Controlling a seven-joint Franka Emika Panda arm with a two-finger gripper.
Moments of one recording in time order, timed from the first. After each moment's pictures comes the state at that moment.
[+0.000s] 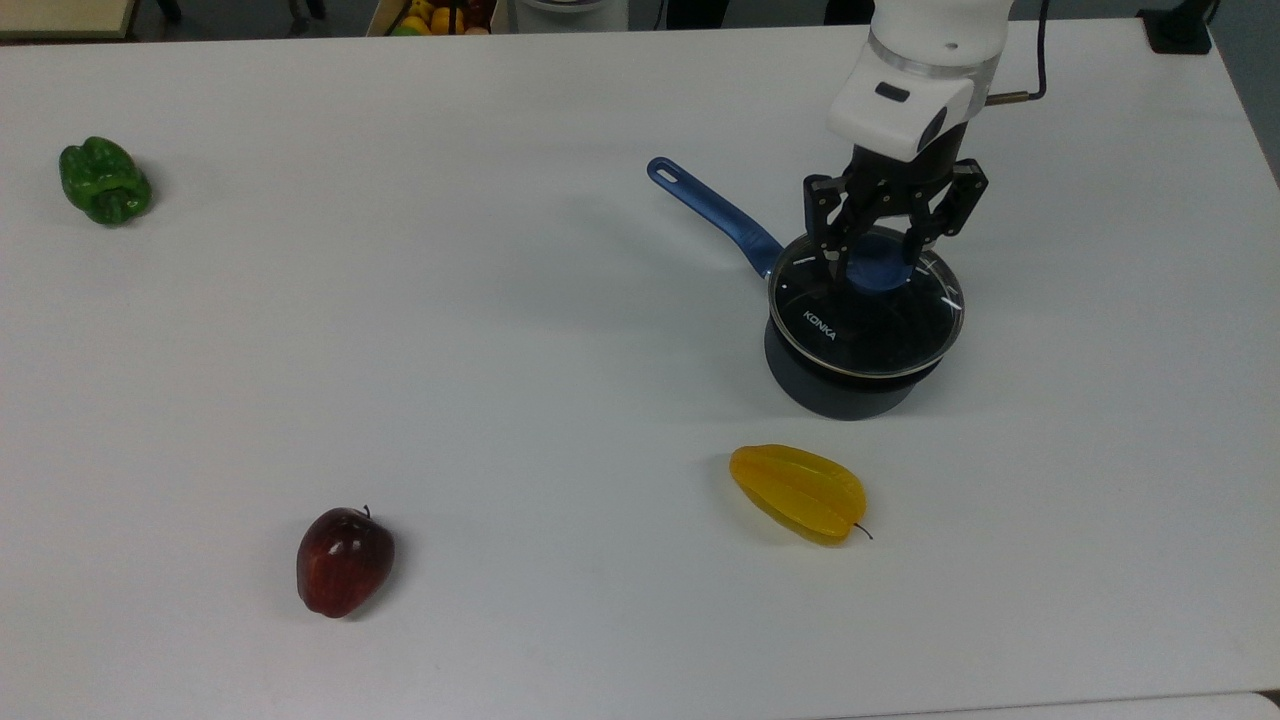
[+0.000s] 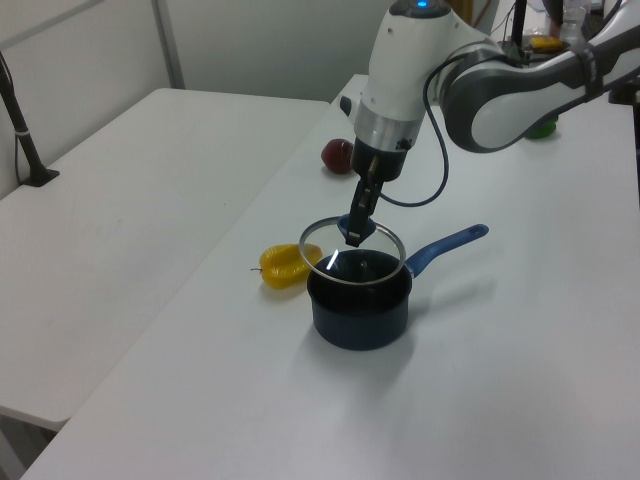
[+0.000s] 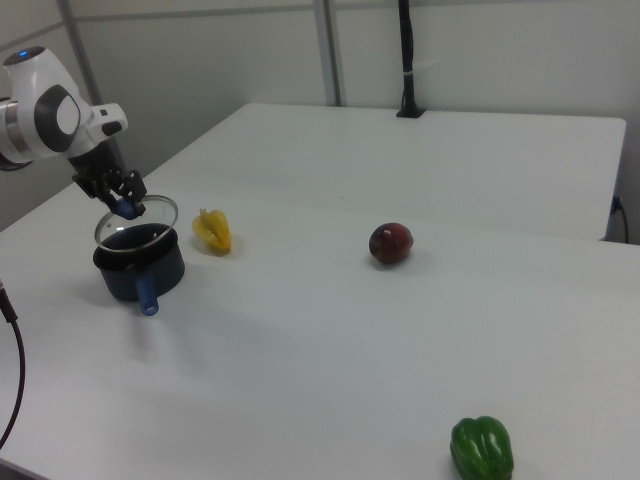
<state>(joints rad) 0.49 0.43 0.02 -1.46 -0.14 2.14 0.36</state>
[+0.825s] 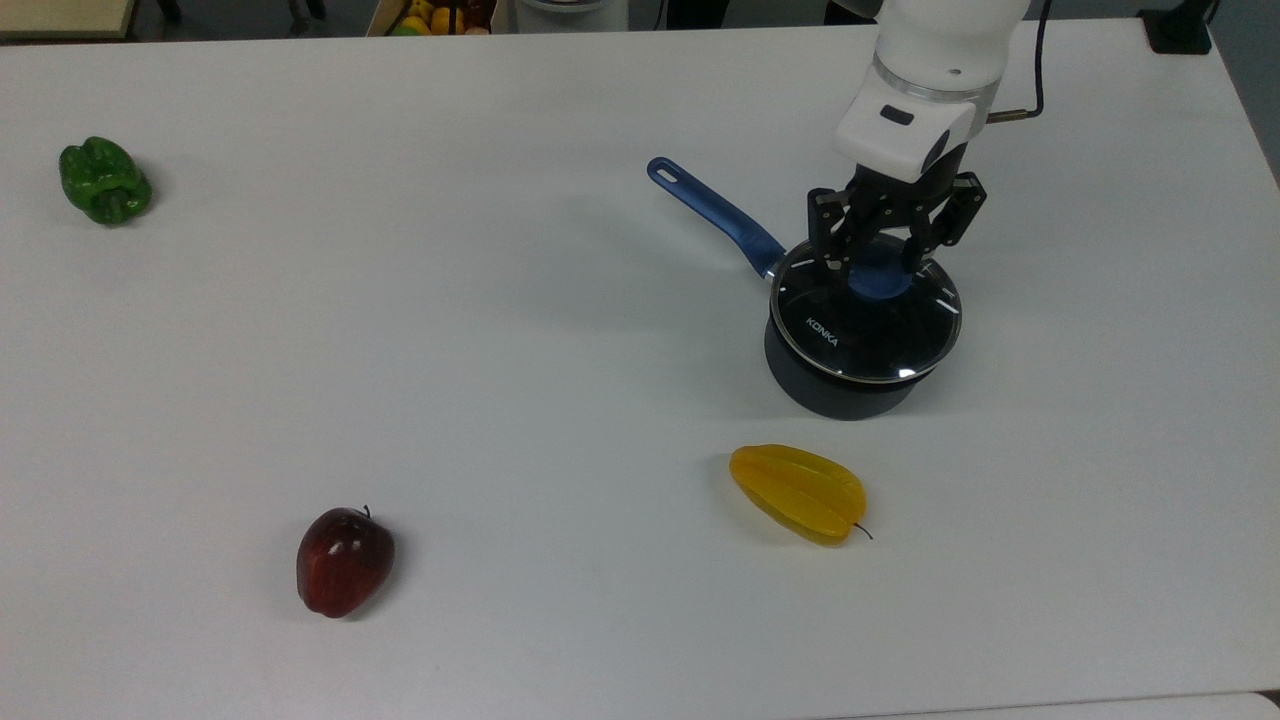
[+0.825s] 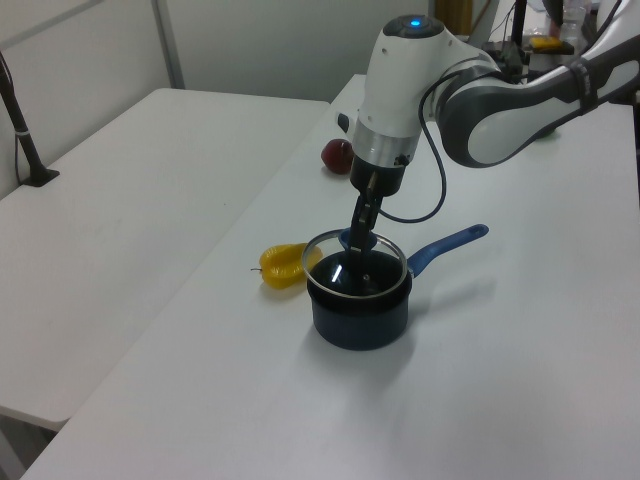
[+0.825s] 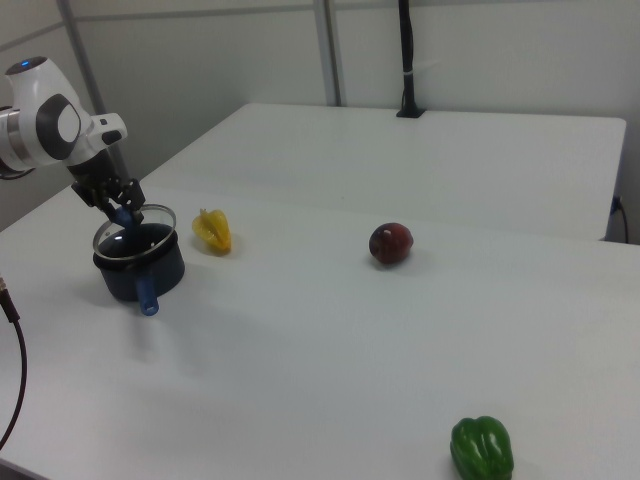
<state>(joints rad) 0.50 0.46 0.02 -1.46 -0.14 2.14 0.36</state>
